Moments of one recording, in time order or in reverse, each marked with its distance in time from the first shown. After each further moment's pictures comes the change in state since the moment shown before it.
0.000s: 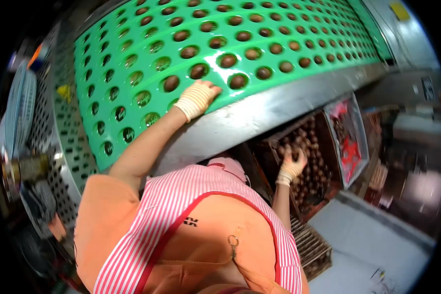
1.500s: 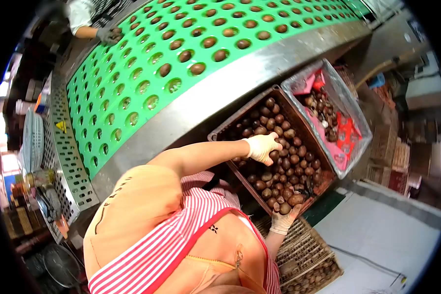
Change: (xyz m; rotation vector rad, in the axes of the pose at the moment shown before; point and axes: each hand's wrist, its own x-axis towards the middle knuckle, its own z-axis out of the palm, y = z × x) left_hand 0.136 0.355 0.157 -0.403 -0.588 0.397; right_hand -0.037 0.163 -0.190 1.645 -0.188 0.790
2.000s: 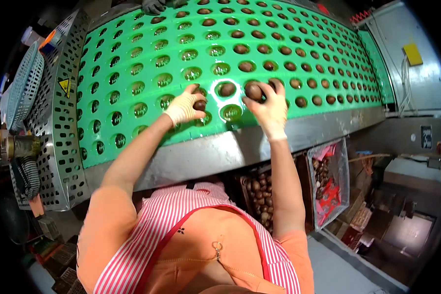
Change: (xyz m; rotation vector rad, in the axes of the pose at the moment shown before) left_hand -0.317 -0.204 -0.170 -0.001 0.811 -0.590; right_hand 0.171 0.208 0.455 -1.734 -0.850 -0.835
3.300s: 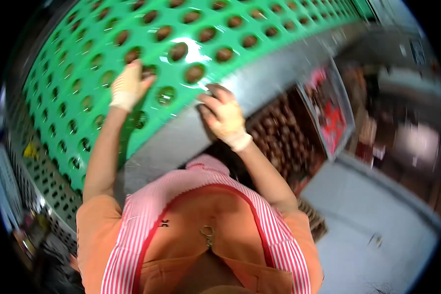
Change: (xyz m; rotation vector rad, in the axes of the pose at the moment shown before) left_hand 0.030 0.005 -0.028 0.244 -0.083 -0.142; right_hand -0.126 0.005 0.051 0.136 0.042 -0.137
